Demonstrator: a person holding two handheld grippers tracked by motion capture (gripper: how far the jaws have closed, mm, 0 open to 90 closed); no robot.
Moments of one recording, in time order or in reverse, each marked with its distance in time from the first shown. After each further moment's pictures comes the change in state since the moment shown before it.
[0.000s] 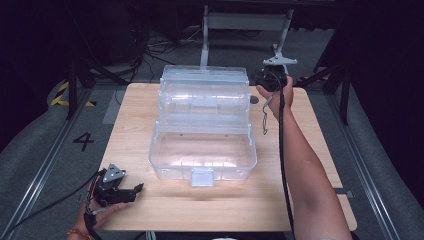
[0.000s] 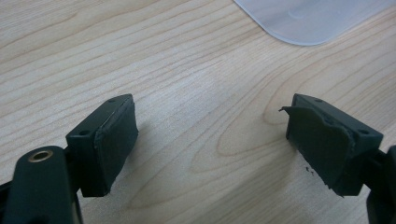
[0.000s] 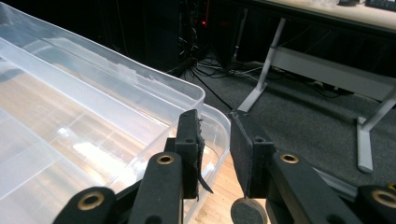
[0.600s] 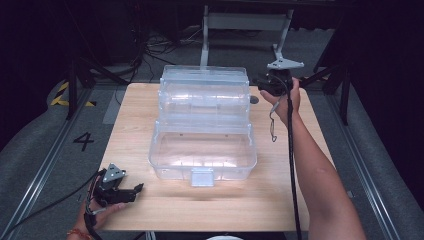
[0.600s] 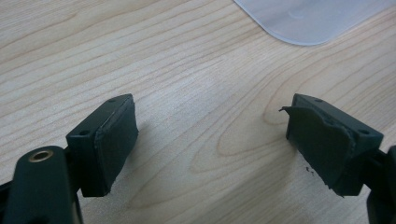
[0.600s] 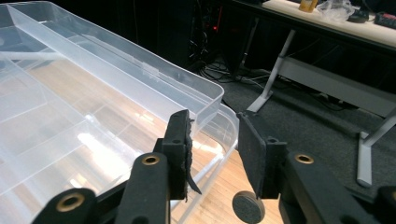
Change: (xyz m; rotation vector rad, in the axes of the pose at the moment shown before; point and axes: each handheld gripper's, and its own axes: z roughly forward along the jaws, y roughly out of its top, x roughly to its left) left arm 0.000 0.000 0.000 0.000 0.001 0.000; right arm 0.008 0.001 -0.032 -0.018 0.037 -0.069
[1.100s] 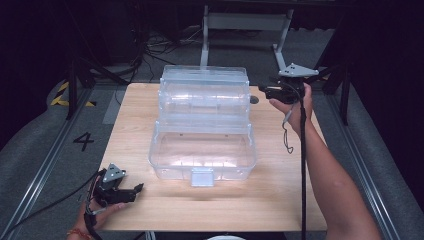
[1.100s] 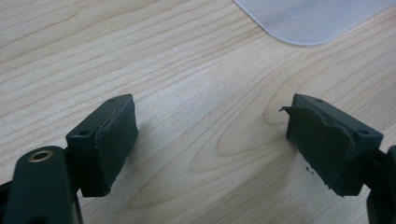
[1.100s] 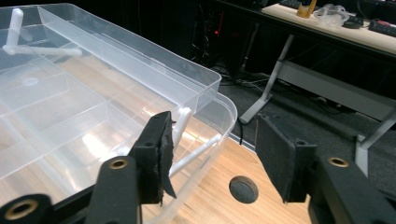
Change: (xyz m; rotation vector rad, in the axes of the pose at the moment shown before) left arm 0.000 0.000 0.000 0.002 0.001 0.000; right arm 0.000 -0.011 -0.040 -0.019 0.006 -0.014
